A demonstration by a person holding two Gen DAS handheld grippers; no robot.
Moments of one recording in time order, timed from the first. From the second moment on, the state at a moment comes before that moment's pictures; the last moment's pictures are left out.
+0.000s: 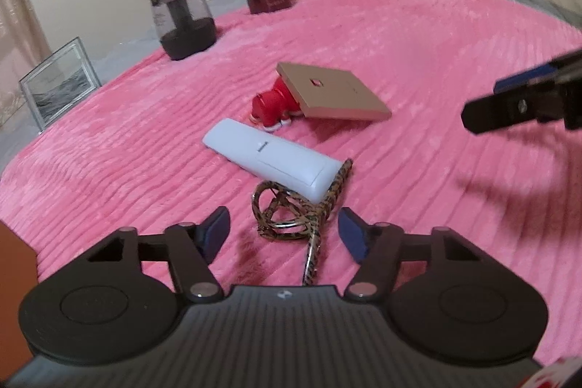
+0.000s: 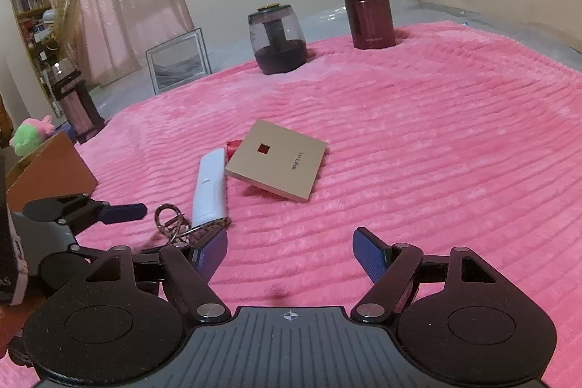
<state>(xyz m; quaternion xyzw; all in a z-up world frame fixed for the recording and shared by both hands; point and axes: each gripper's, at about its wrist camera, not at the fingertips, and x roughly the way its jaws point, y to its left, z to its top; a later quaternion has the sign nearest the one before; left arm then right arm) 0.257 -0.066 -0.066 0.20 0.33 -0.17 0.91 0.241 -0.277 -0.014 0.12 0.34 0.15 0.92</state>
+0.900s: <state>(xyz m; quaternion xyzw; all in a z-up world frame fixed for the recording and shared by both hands) 0.206 -0.009 -0.054 0.01 0.36 -0.08 0.93 0.261 -0.223 -0.028 0.09 0.35 0.21 0.91</state>
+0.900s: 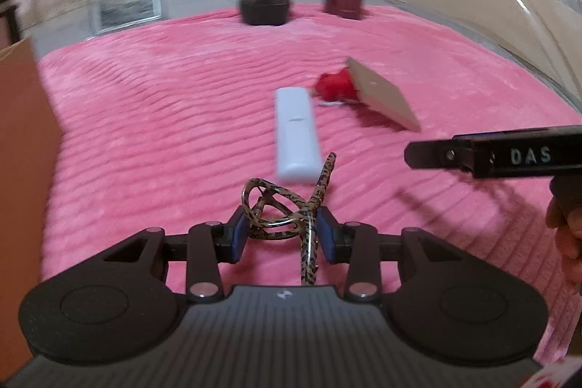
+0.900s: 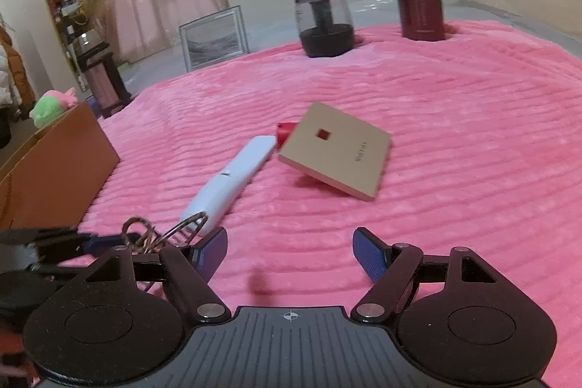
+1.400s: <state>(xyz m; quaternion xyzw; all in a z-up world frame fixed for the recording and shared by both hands) 0.195 0.024 -0.053 -0.04 0.32 0.07 0.94 0.307 -0.147 -0.043 0.09 0.36 0.25 0.89</state>
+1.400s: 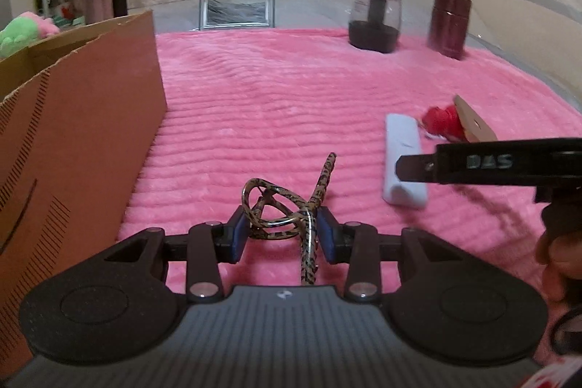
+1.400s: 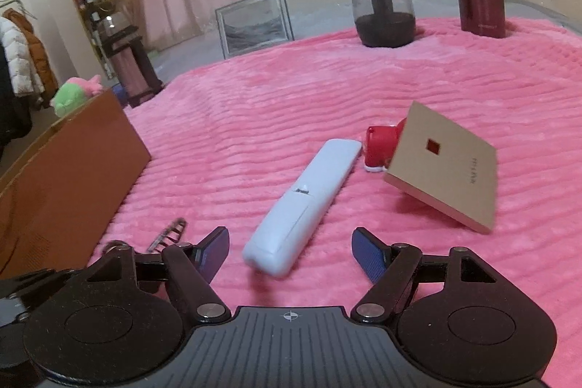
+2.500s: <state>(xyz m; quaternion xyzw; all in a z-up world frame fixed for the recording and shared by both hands) 0.165 0.001 -0.059 -0.03 0.33 0.01 0.94 0.224 -0.175 -0.055 -0.10 0.32 0.22 0.92</state>
